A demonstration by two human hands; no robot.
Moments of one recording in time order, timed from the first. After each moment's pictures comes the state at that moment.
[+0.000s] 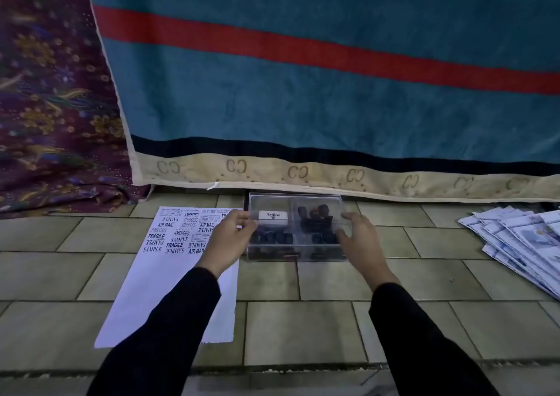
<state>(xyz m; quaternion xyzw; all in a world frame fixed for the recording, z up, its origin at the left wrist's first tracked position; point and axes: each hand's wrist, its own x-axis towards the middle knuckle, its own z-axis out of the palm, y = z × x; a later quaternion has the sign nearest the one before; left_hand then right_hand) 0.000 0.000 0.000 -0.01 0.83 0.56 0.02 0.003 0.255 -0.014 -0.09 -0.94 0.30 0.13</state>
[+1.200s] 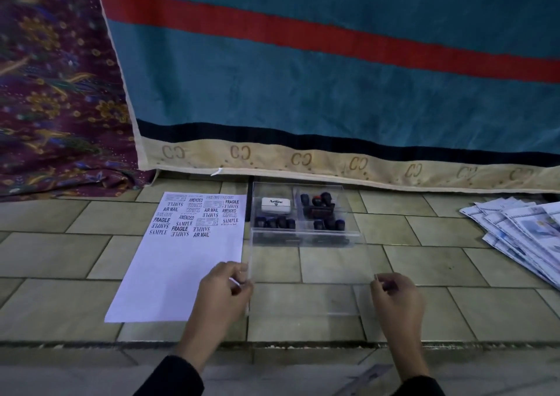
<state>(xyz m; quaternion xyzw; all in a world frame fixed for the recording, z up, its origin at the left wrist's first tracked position) 0.109 -0.013 -0.051 0.00 0.88 0.47 -0.06 0.122 0.276 -0.067 -0.25 -0.87 0.36 0.23</state>
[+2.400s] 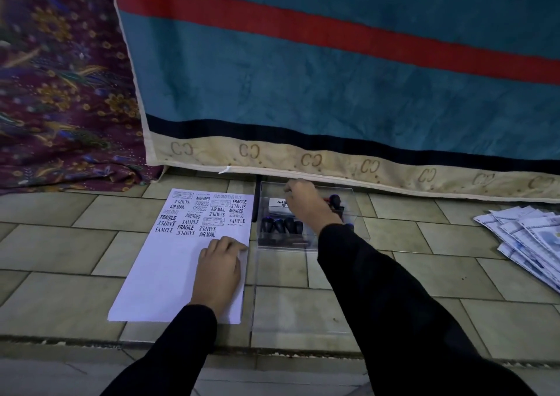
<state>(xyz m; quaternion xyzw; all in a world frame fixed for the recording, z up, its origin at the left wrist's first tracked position) 0.040 -0.035 -0.098 0.07 0.97 0.19 -0.16 -0.074 0.153 0.005 0.09 -0.98 0.20 0.01</state>
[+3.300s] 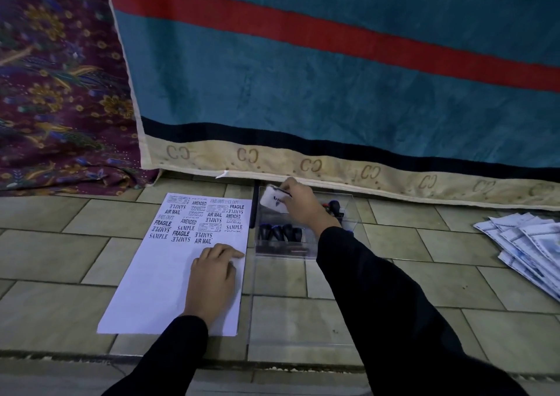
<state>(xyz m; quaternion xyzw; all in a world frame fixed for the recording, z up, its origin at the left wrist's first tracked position) 0.034 -0.040 -0.105 0.06 0.95 0.28 -0.15 -0.092 0.154 -0.004 0.09 -0.95 0.30 0.00</state>
